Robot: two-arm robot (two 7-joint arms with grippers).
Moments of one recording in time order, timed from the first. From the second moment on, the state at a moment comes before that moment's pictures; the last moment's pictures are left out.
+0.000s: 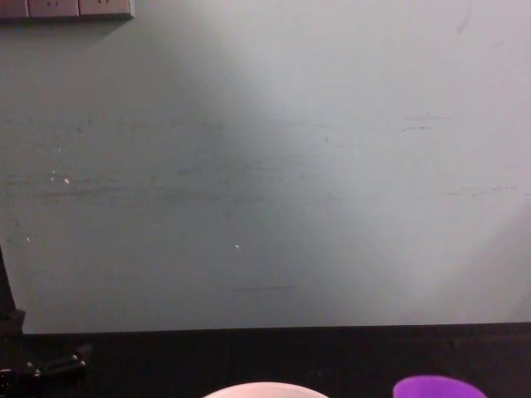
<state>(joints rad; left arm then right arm) -0.20 0.60 0.45 -1.41 -0.25 -0.12 0.03 -0.01 0.39 -0.34 -1.52 0.28 -0.11 0.29</state>
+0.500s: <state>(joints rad) -0.20 0.60 0.45 -1.41 -0.25 -0.12 0.03 -0.01 0.42 -0.26 -1.76 0.31 0.13 0.30</state>
